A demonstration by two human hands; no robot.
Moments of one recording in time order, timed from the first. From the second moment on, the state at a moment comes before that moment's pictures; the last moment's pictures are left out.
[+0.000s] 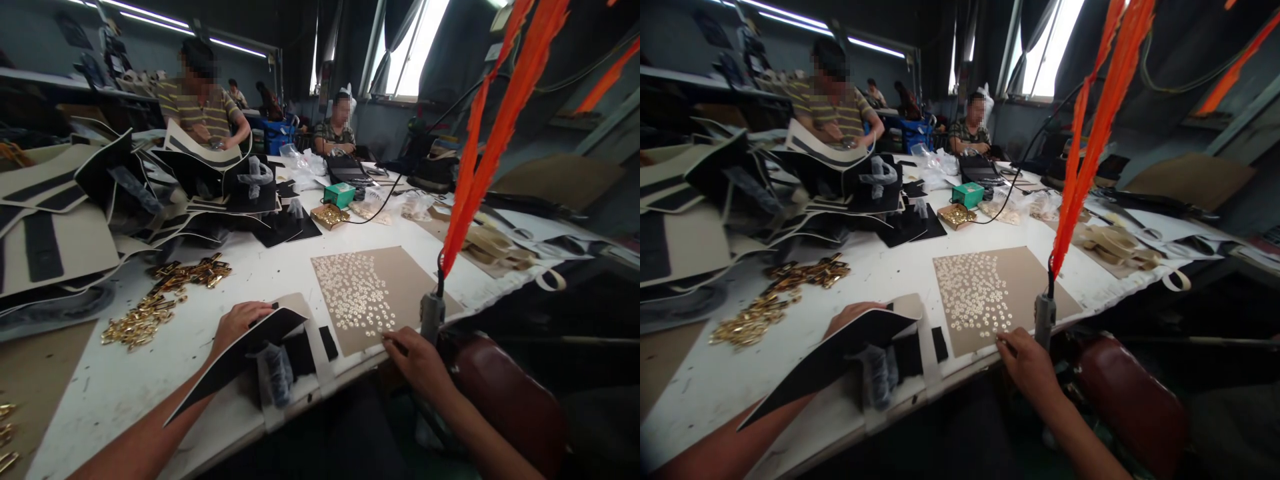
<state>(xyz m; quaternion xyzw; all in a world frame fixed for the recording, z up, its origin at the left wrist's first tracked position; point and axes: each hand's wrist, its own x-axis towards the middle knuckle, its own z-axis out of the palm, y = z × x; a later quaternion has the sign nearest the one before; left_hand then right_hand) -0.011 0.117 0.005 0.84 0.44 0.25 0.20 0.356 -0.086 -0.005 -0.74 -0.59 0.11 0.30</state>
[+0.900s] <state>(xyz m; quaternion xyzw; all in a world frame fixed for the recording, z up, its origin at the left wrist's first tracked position) -0.013 0.099 -0.004 0.80 0.47 0.28 0.24 0.368 -0.067 0.021 -0.67 -0.72 0.07 0.18</state>
